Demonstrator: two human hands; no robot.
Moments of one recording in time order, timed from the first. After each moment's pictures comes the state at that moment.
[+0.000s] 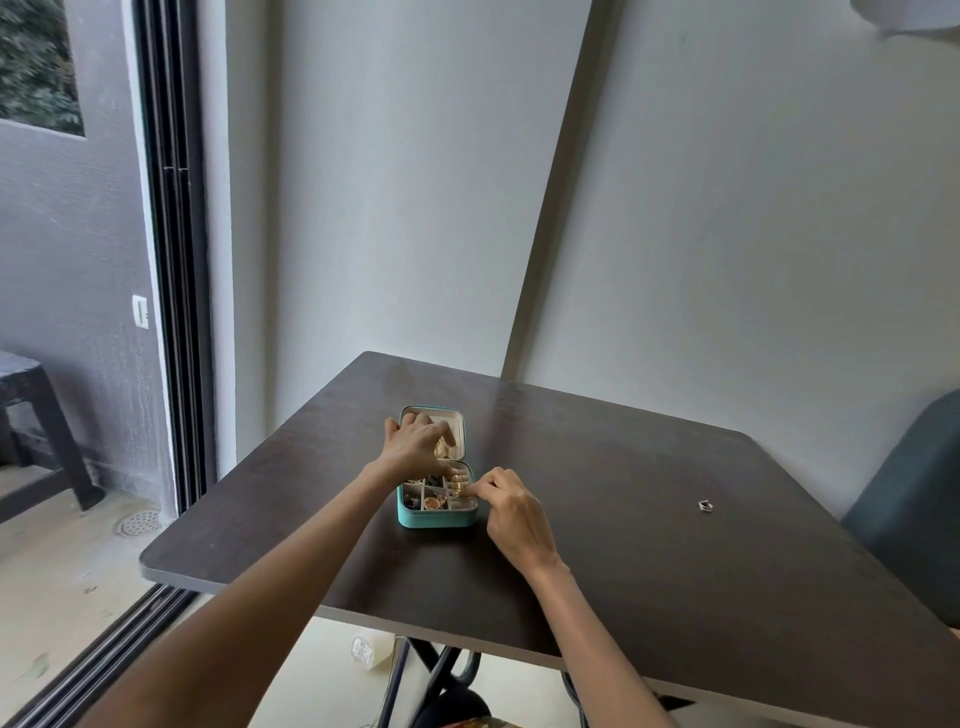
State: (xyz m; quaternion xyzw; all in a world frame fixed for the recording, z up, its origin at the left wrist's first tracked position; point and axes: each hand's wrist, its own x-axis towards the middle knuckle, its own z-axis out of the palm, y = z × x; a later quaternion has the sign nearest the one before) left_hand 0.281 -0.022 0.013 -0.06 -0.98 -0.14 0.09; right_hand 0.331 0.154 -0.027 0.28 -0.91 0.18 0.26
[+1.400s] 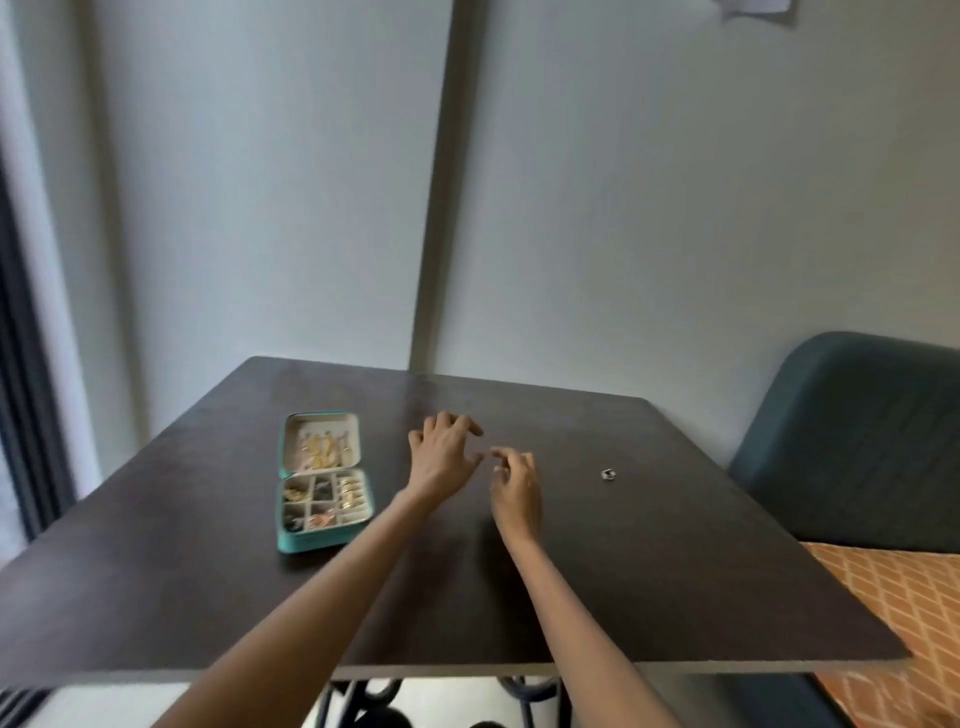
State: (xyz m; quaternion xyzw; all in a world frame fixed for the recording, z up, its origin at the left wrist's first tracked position) left_hand 0.273 0.136 0.014 -0.13 -0.94 -0.28 0.18; right_hand 0.302 0.246 -0.024 -0.04 -0.87 0.40 0.28
